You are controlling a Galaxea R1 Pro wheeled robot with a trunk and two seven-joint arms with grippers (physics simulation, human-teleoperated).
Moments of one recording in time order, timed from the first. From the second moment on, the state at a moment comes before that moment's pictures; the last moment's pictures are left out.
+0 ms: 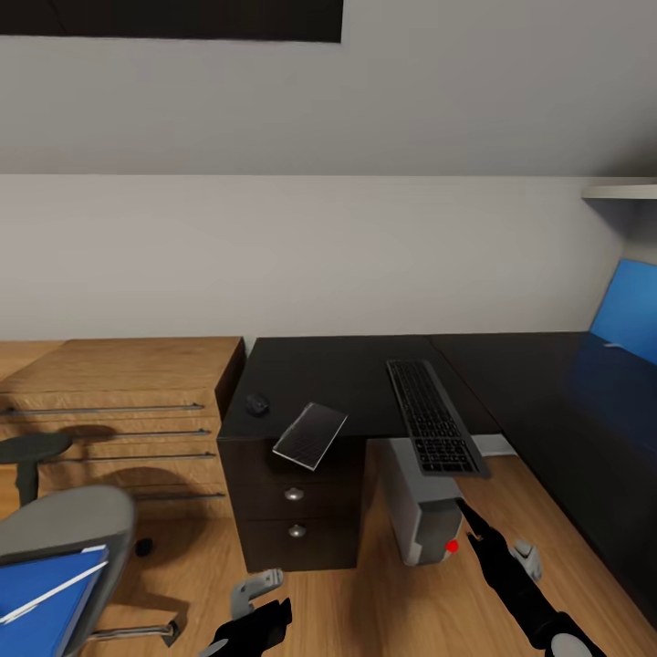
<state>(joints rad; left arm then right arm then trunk) -0.05 -0.02 -0.46 -1.32 0.73 0.37 0.65 -0.05 -0.14 -0.09 -1.21 -1.26 0.23 0.31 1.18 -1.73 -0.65</state>
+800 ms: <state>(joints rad) -0.01 -0.01 -0.53 -1.32 0.73 0.16 0.65 -0.05 -0.14 -0.09 -1.21 -1.26 0.22 0.31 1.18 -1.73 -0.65</state>
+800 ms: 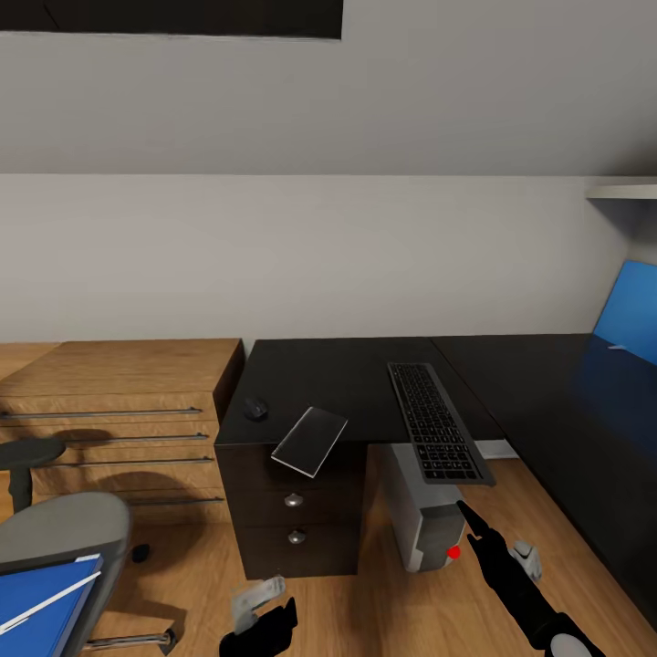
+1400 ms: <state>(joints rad) 0.00 0.02 -0.63 -1.32 0.73 0.11 0.66 -0.05 -0.14 -0.09 -1.21 -1.26 0.22 0.31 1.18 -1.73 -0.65</state>
